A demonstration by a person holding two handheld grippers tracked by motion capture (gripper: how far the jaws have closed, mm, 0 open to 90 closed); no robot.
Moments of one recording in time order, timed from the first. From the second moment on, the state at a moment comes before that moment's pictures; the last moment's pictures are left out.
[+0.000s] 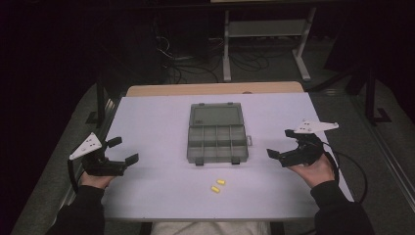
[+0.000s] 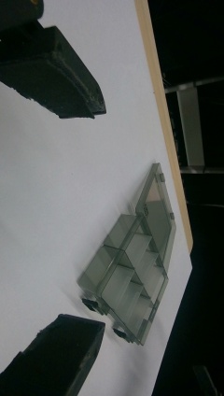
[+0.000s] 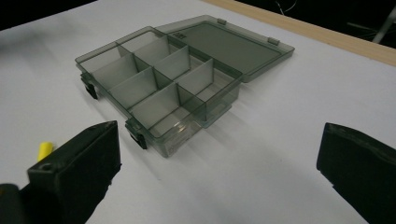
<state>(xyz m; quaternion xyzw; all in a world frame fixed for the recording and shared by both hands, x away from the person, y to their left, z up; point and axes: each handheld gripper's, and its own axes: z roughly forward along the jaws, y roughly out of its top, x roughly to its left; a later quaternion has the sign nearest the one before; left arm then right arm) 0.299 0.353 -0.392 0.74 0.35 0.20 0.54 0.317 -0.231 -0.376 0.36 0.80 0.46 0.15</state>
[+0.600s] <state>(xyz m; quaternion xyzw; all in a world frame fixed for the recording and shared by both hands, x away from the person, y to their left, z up) 0.298 0.353 -0.392 0.74 0.35 0.20 0.54 0.319 -0.180 -0.369 0.29 0.85 0.42 0.11</state>
